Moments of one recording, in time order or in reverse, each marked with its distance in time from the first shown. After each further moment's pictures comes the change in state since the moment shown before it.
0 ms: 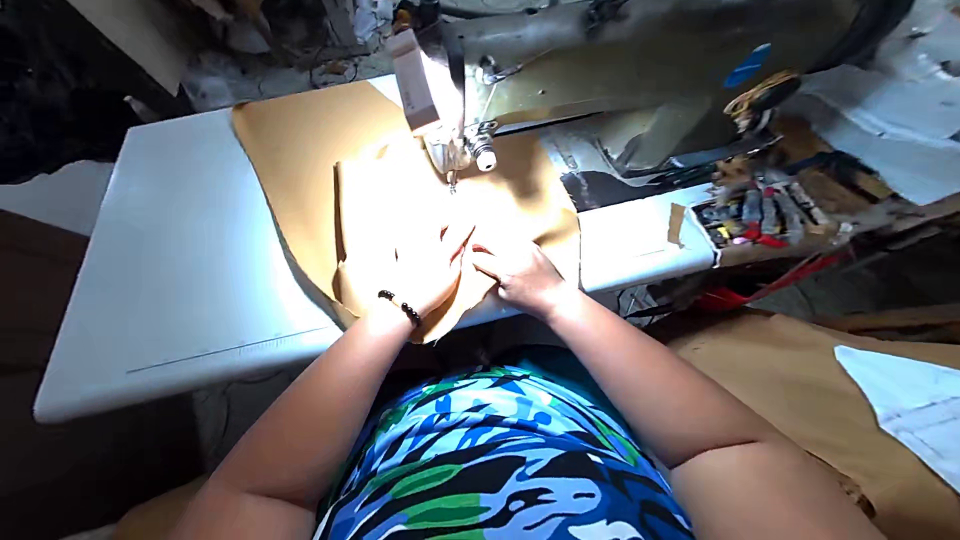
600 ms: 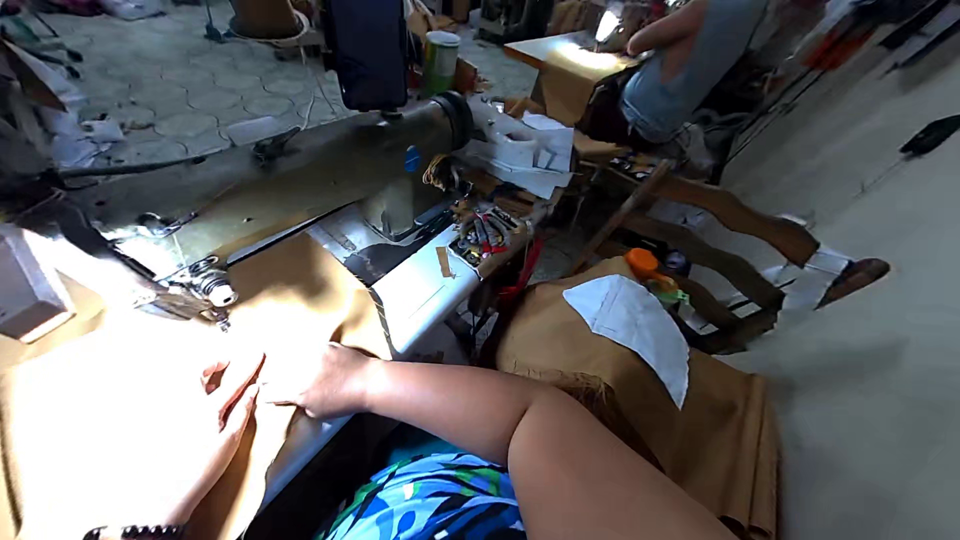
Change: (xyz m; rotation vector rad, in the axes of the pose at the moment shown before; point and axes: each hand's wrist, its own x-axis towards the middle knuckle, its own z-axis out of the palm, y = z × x) left_hand 0.011 -0.016 0.007 -0.319 0.022 0.145; right_hand 0.007 -0.012 -0.026 0.031 -0.233 0.097
